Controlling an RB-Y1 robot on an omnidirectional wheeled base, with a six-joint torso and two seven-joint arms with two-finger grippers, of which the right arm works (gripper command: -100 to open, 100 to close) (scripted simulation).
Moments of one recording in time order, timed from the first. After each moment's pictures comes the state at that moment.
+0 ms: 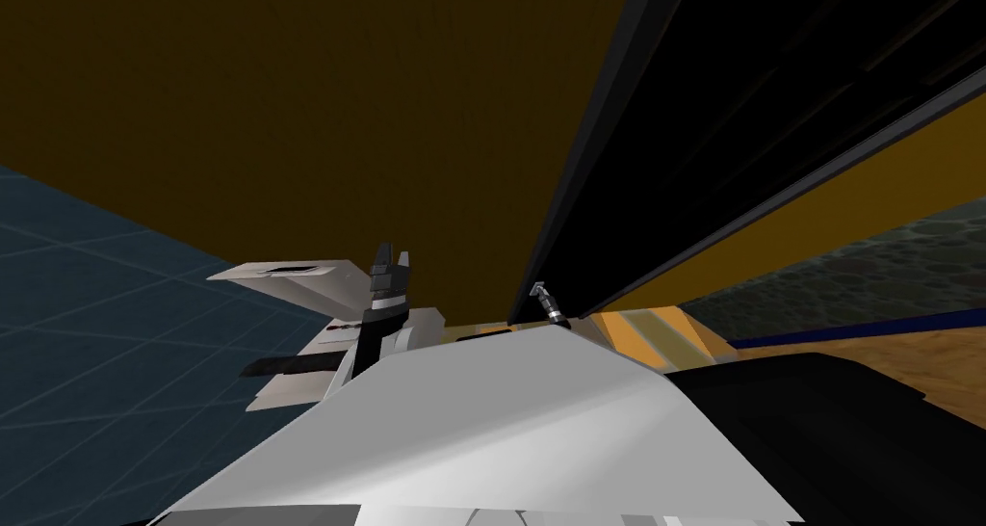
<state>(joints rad) 0.08 -0.26 -0.23 -0.65 0.24 -1.04 0.60</state>
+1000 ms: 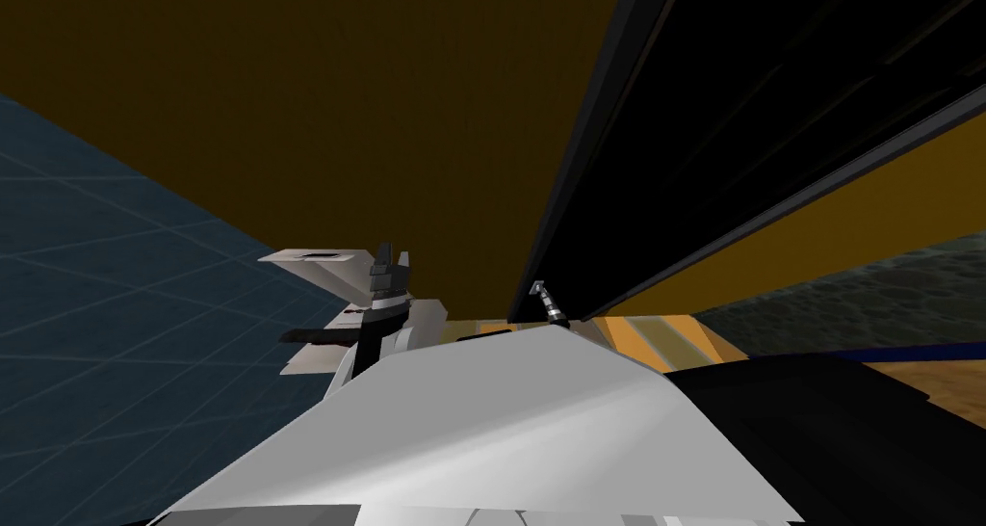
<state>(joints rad) 0.08 -0.27 -0.19 -0.66 0.14 -1.02 0.36</state>
